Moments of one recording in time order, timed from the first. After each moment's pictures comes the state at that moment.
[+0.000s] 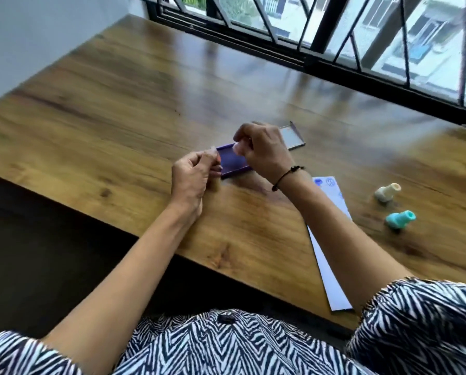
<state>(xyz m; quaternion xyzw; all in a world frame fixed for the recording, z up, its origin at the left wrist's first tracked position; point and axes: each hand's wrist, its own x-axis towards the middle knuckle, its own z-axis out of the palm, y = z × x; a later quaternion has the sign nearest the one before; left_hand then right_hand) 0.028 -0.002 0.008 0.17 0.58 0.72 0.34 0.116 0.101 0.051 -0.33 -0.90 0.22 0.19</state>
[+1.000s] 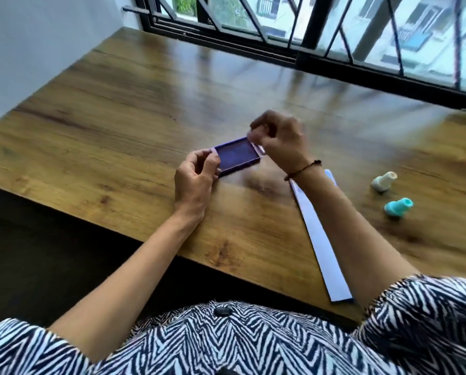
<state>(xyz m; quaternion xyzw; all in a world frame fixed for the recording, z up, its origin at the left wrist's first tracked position) 0.035 -0.009 0.004 0.24 0.64 0.68 0.25 0.139 0.108 0.063 -0.39 -0.82 0.30 0.30</state>
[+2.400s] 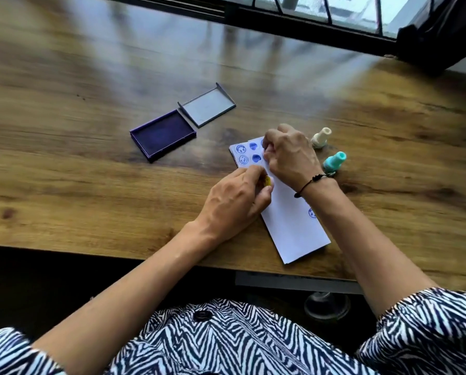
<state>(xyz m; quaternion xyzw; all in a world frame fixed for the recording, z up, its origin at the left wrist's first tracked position) 0.156 -0.001 0.011 0.71 0.60 0.35 0.16 0.260 0.103 0.036 -0.50 -0.85 0.09 0.11</state>
